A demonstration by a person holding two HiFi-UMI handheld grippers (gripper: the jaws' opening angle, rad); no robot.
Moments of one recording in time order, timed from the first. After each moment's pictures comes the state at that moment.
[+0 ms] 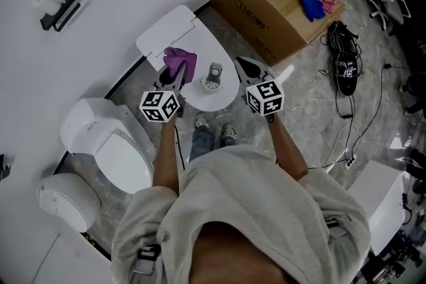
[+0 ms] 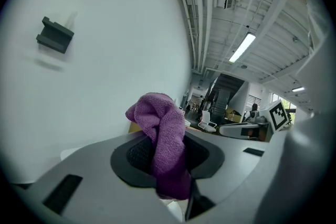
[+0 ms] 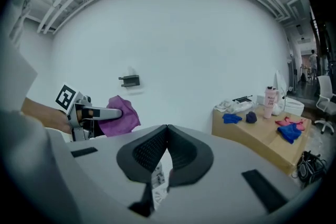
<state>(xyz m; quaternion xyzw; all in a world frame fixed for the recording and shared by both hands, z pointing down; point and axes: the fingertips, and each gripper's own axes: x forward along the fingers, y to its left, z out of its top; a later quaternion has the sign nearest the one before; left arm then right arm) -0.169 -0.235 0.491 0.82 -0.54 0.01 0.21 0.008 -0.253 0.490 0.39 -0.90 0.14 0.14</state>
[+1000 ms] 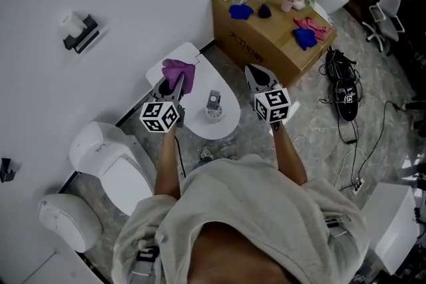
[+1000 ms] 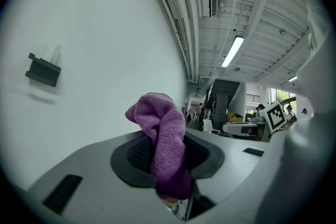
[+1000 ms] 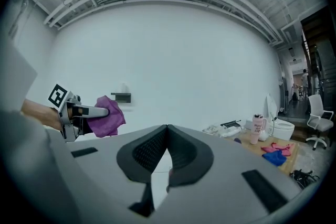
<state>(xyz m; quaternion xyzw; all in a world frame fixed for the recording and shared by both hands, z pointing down) -0.167 -0.249 0.400 0.83 -0.55 -0.02 0.12 0.053 -0.283 0.404 0.44 -0.90 0.06 0.07</state>
